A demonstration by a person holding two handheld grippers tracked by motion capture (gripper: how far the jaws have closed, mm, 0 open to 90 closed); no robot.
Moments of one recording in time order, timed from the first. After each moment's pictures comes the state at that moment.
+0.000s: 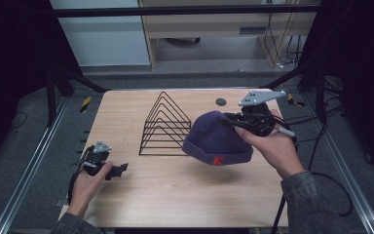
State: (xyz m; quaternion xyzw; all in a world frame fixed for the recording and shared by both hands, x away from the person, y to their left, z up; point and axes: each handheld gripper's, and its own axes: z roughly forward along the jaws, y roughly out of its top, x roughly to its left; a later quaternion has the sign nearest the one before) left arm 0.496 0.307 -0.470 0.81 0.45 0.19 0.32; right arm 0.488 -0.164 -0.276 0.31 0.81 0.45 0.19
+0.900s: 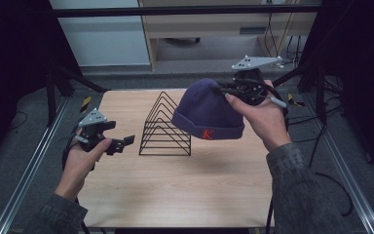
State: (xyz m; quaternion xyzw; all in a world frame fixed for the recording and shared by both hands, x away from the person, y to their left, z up) left arm 0.501 0.265 -0.333 0.79 0.37 0.20 0.44; right arm 0.524 -0.141 -0.220 0.32 0.78 0.49 0.23
